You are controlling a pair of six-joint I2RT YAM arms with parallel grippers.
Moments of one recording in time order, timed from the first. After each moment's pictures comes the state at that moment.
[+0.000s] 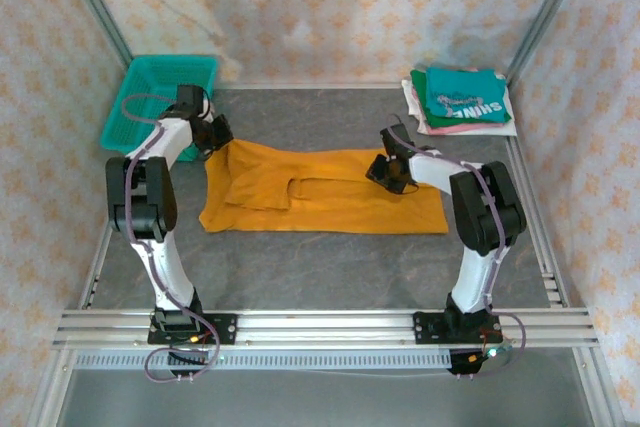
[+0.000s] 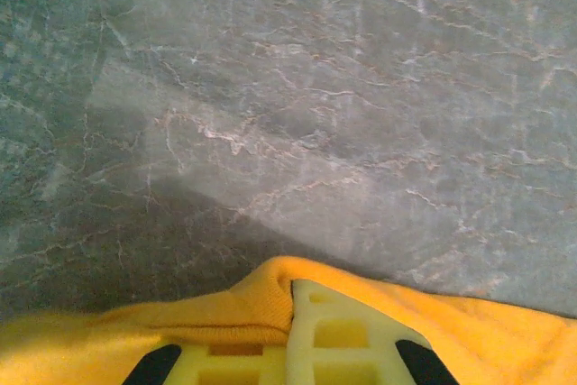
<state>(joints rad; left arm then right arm) 0.11 1.97 1.48 -0.56 0.29 -0.52 0.32 1.88 1.14 -0.37 -0.12 0.80</state>
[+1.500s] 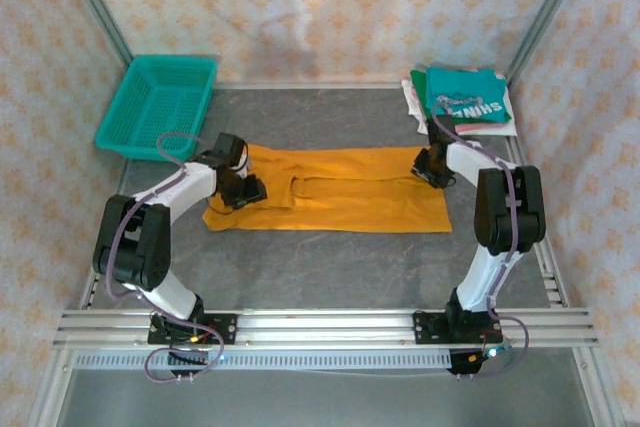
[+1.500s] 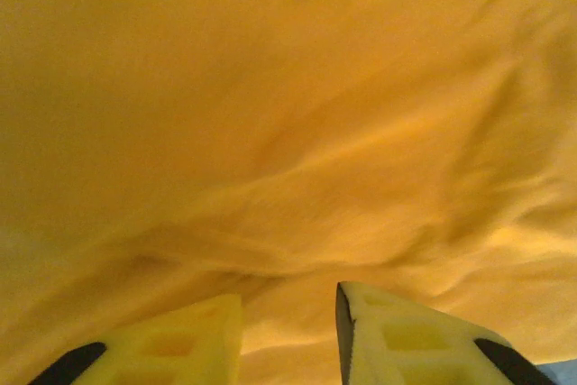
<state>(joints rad) -0.18 1.60 0.95 -0.63 0.26 -0.52 0.07 1.83 1.16 -0.57 -0.02 0.66</state>
